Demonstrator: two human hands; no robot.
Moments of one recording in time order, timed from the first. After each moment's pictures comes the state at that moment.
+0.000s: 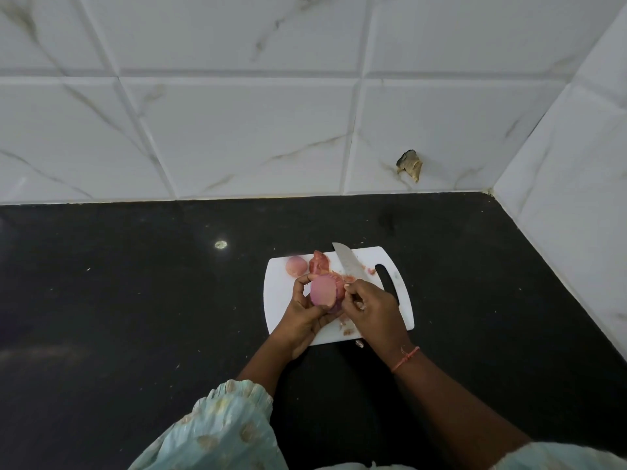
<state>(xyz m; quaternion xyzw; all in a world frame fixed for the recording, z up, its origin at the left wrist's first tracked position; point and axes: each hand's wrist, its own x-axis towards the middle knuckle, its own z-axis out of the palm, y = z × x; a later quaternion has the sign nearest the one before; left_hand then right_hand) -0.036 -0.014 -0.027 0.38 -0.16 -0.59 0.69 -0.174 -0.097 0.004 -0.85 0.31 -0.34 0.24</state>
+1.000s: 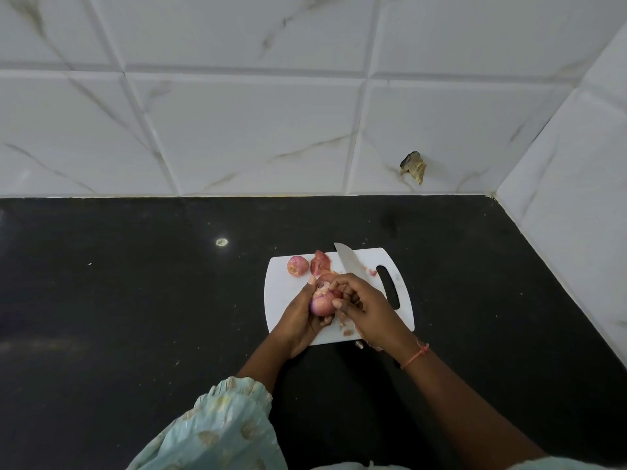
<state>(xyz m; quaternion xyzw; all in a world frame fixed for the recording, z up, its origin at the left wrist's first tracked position) -0.038 -0.019 -0.015 0.45 -0.15 -0.61 0.64 -0.173 -0.101 0.022 -0.82 0.27 -0.21 0.46</state>
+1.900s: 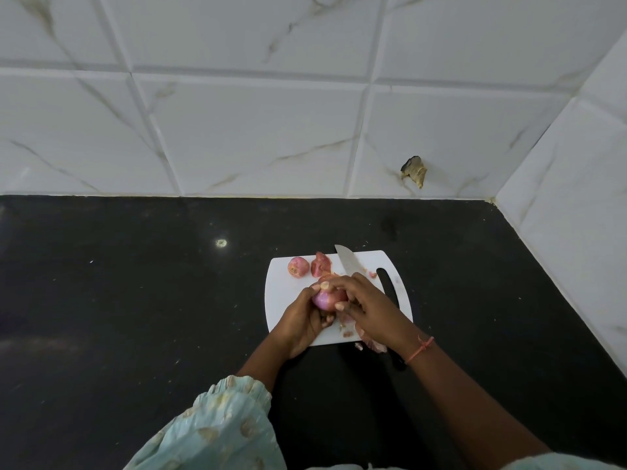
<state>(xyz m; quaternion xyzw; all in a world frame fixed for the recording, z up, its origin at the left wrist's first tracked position) -0.038 -0.017 -0.014 0.41 -0.15 -0.62 0.65 -0.177 -0.106 0.036 -0.87 0.25 -0.12 0.41</state>
